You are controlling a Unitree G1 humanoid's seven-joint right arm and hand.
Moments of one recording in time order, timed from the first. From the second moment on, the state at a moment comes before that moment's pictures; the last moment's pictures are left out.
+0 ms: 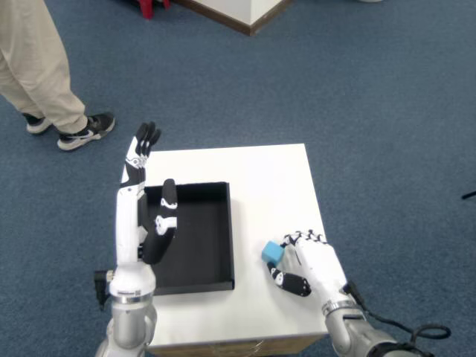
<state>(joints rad) -0.45 -0.18 1.12 1.44 -0.13 -0.47 -0.74</state>
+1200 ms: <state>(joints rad) -0.44 -0.18 1.13 1.44 -0.17 -0.57 -0.80</state>
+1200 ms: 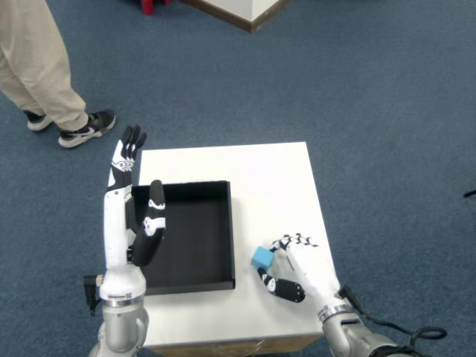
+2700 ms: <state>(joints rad) -0.65 -0.17 1.33 1.35 -0.43 -0.80 -1.42</state>
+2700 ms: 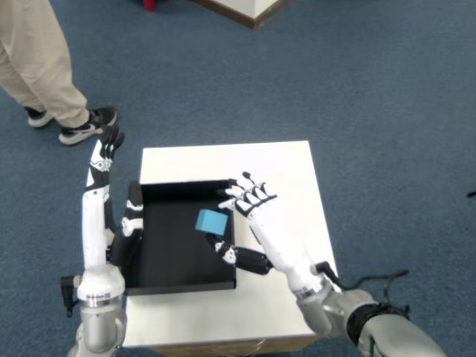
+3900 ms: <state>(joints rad) -0.82 -0.18 1.41 1.17 -0.28 -0.60 -1.12</state>
